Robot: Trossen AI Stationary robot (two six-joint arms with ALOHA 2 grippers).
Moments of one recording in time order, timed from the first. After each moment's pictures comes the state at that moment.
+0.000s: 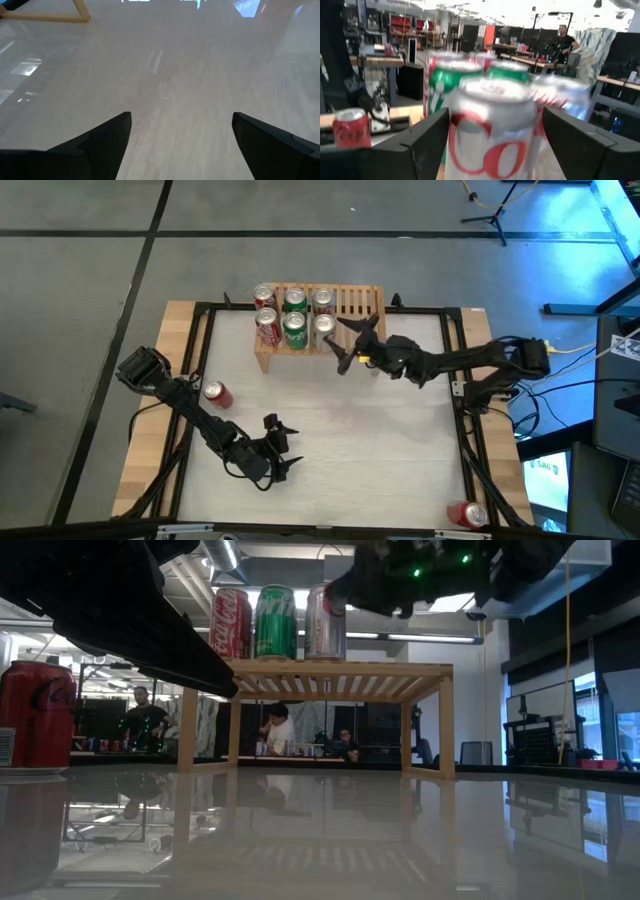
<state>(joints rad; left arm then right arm) -0.63 1.69 0.78 0.15 -0.74 -0.52 -0.10 1.52 0.80 0.82 0.40 -0.17</state>
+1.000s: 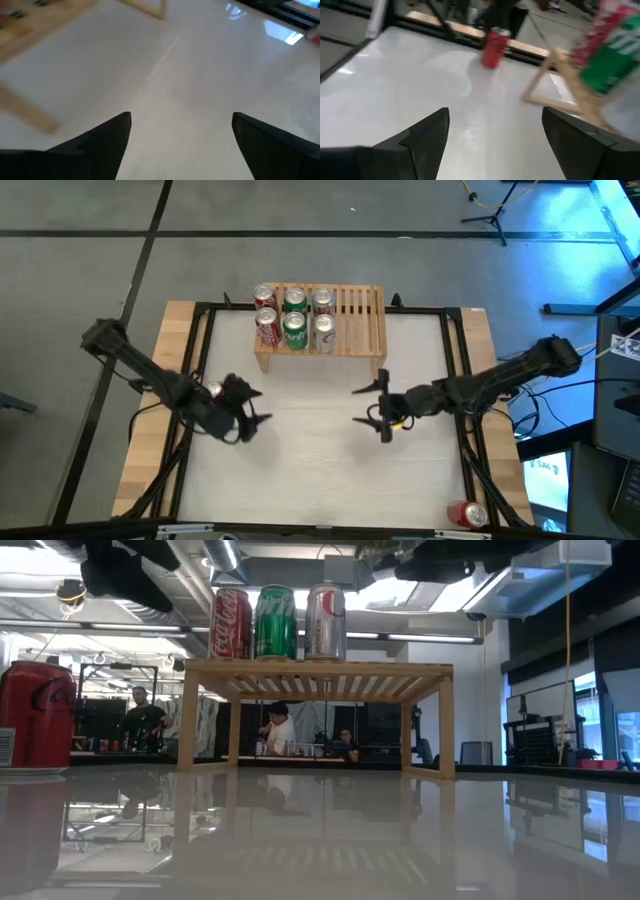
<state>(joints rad) -0.56 1.11 0.87 -0.65 -0.69 -0.91 0.33 1.20 0.74 0.12 0.34 -0.16</state>
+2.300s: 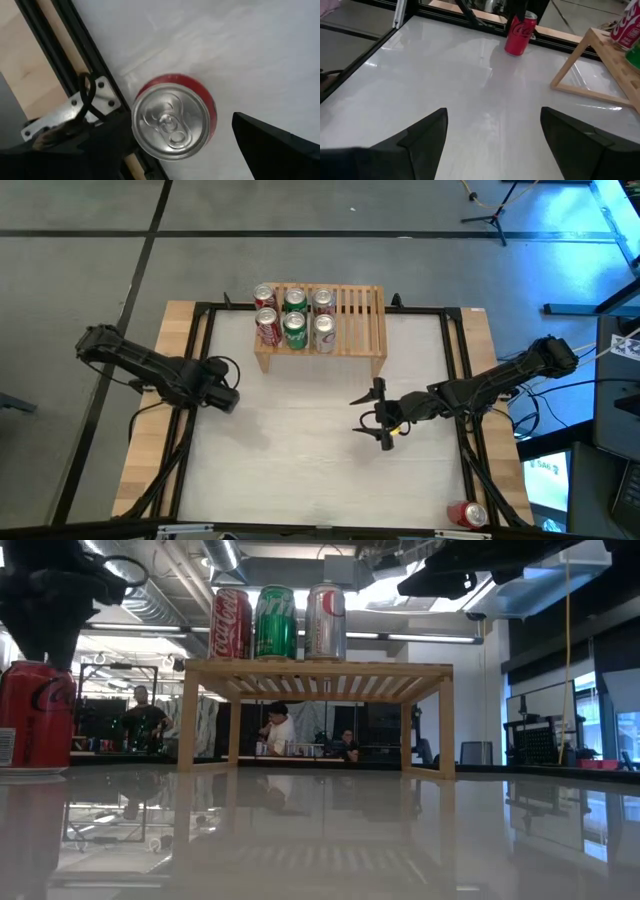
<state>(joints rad) -0.31 1.10 0.90 -1.48 -0.27 -1.39 0.35 1.25 0.73 0.10 0.26 -0.08</state>
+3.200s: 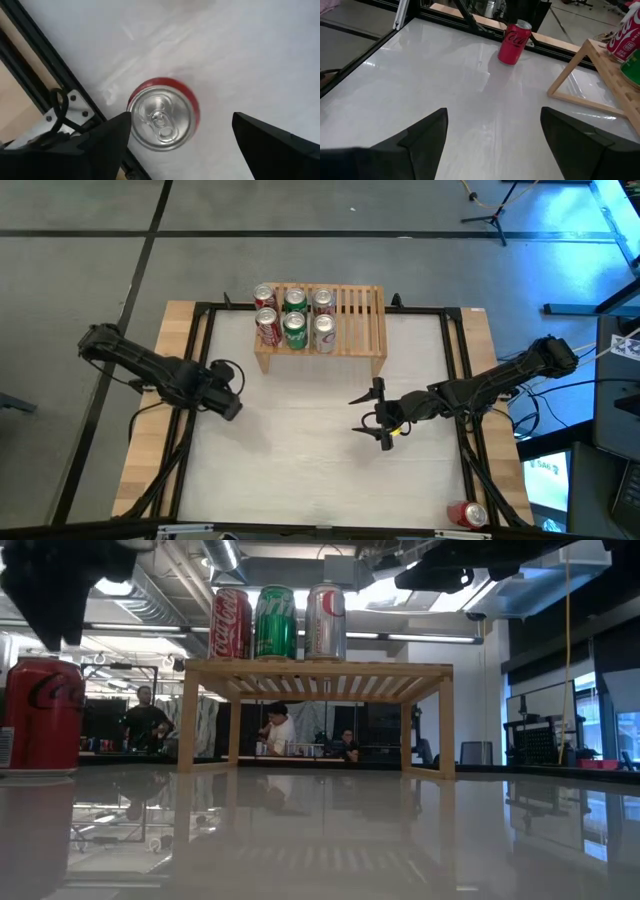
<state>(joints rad) -0.37 1.13 0.99 -1.42 -0.26 -1.32 0.35 1.25 0.73 0.13 0.26 -0.14</state>
